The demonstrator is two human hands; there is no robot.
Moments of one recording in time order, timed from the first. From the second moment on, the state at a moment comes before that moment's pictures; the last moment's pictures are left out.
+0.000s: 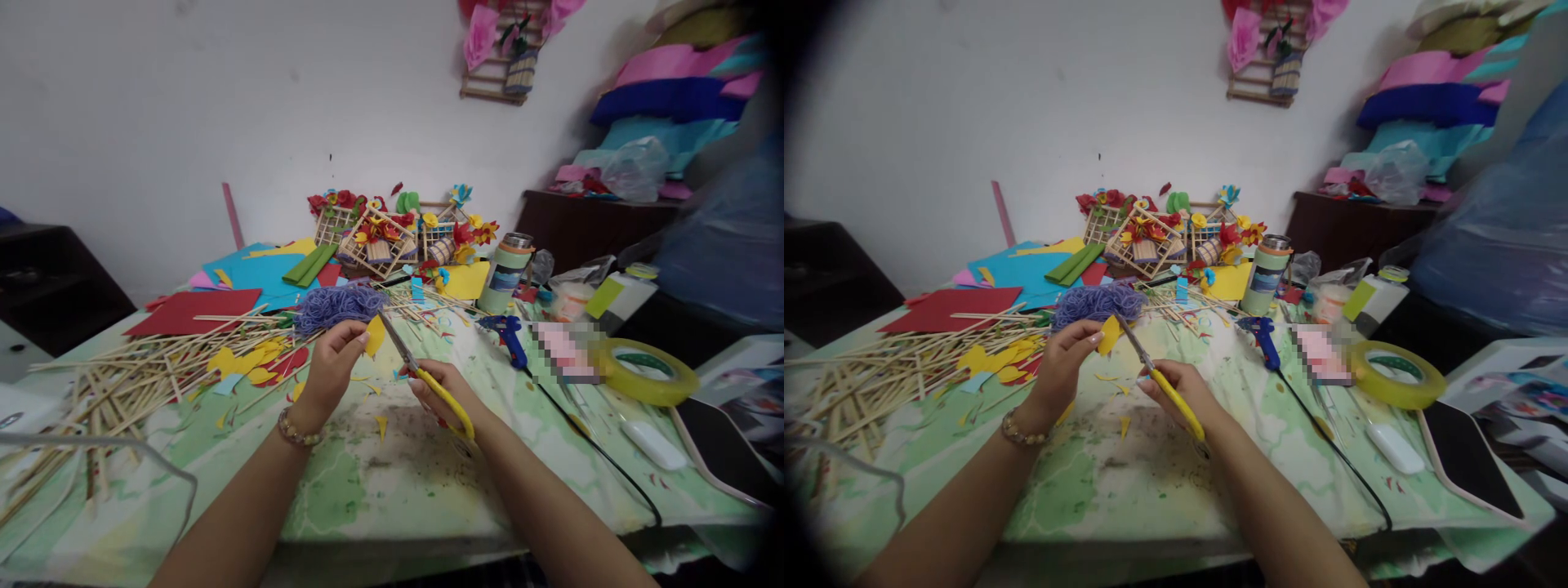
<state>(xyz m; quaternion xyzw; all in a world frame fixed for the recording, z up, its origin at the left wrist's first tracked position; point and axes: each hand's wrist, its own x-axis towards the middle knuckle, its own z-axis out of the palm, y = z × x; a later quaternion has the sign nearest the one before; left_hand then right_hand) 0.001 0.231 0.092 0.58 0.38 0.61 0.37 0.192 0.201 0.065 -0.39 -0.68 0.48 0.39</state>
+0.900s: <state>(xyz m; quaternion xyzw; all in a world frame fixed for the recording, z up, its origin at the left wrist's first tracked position) 0.020 0.228 0.077 0.65 0.30 0.41 0.57 0.188 0.211 0.058 -0.30 -0.58 0.48 0.58</state>
